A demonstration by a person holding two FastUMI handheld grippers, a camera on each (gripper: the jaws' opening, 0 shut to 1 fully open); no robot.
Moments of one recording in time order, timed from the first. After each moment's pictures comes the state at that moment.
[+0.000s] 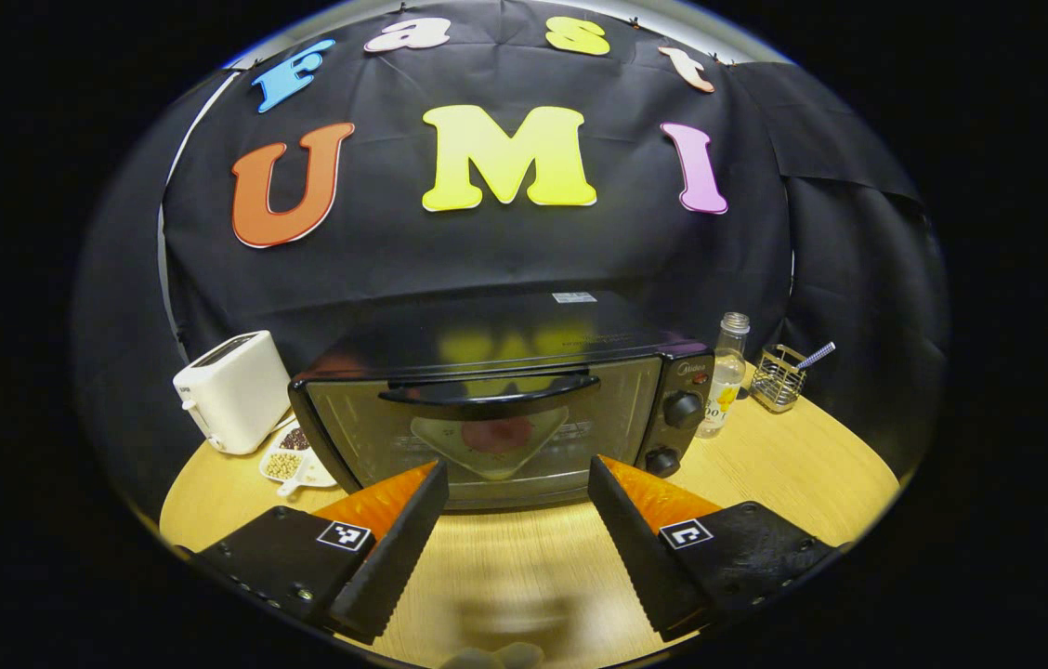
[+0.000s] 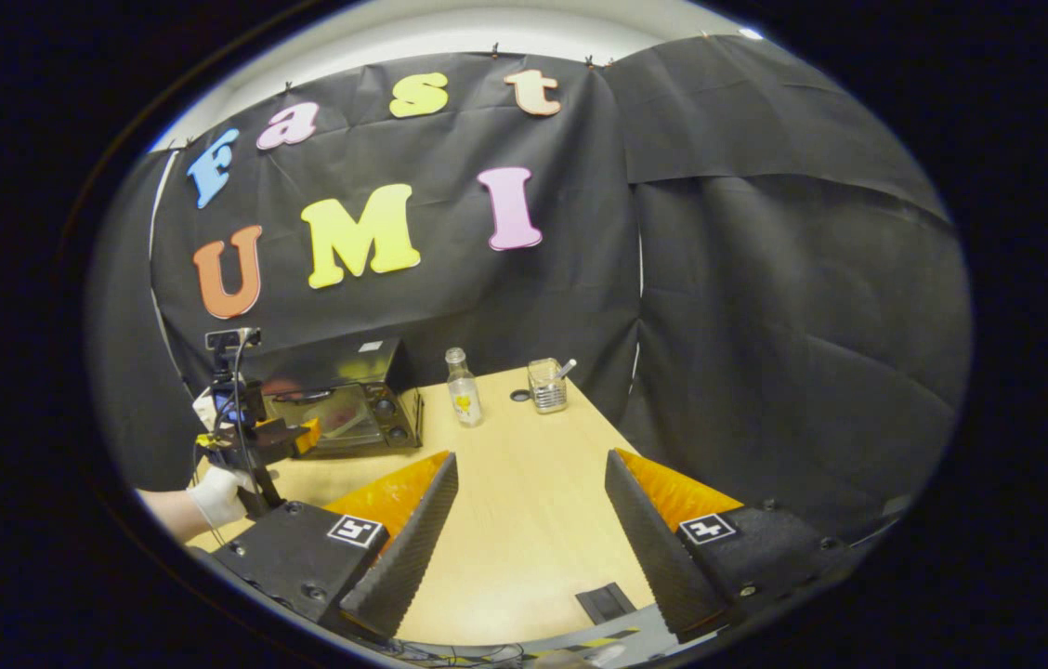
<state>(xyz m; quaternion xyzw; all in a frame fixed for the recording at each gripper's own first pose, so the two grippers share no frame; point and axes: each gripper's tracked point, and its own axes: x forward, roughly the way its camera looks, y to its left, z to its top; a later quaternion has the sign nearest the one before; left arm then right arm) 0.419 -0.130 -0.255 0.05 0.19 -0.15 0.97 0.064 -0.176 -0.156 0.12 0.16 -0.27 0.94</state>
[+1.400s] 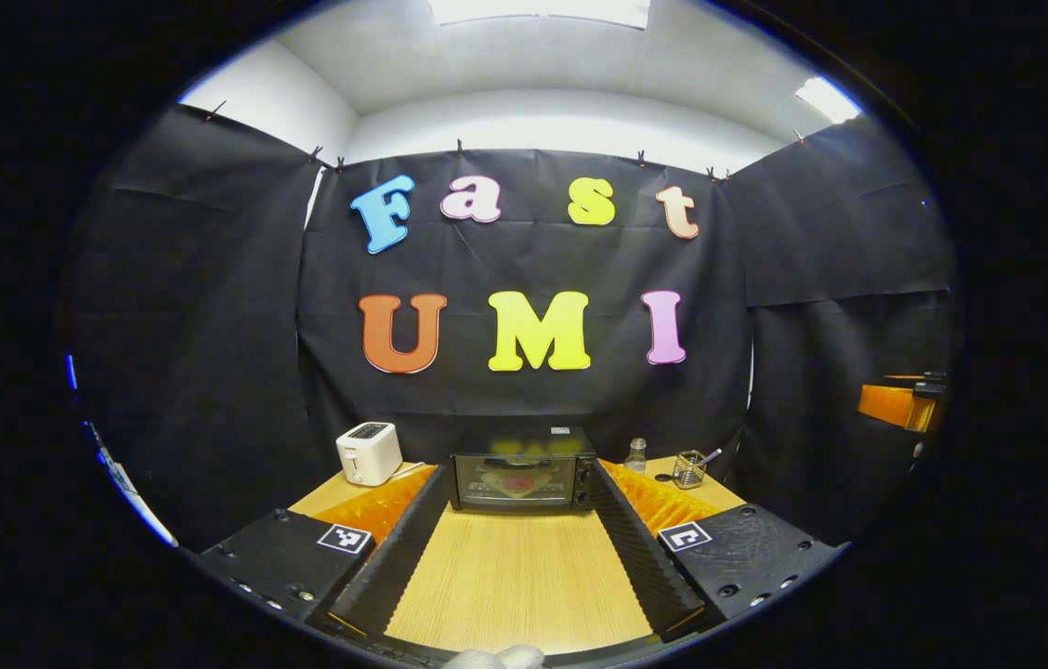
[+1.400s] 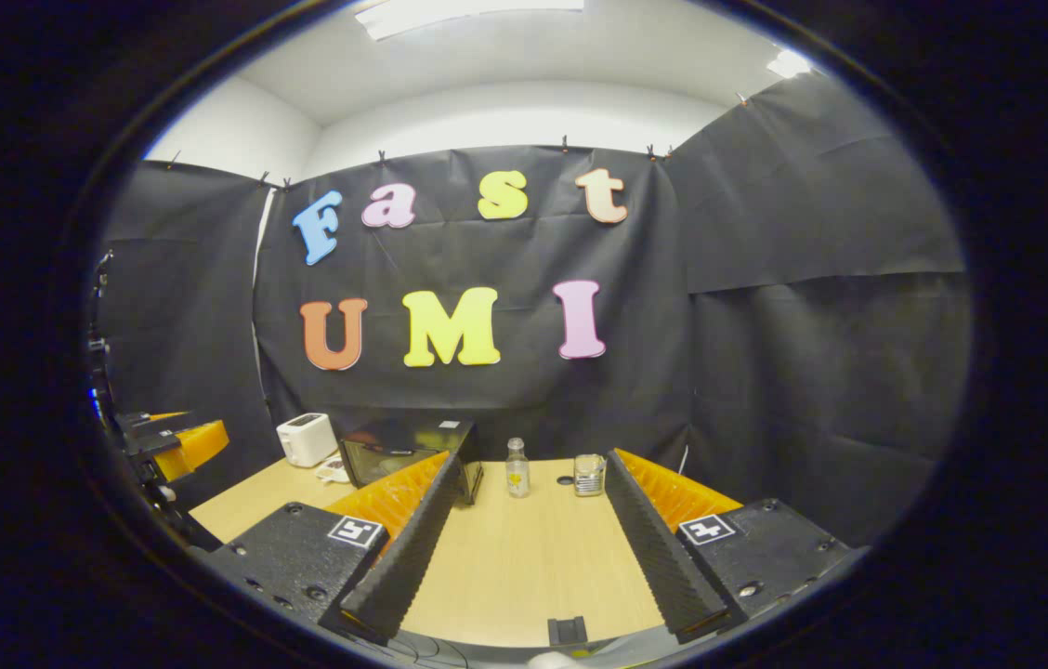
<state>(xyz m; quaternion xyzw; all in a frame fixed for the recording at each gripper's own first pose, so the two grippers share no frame) 0.056 -0.070 -0.009 0.01 0.00 -0.08 1.00 -0.056 -0.160 -0.048 0.05 0.01 -0.14 0.99</state>
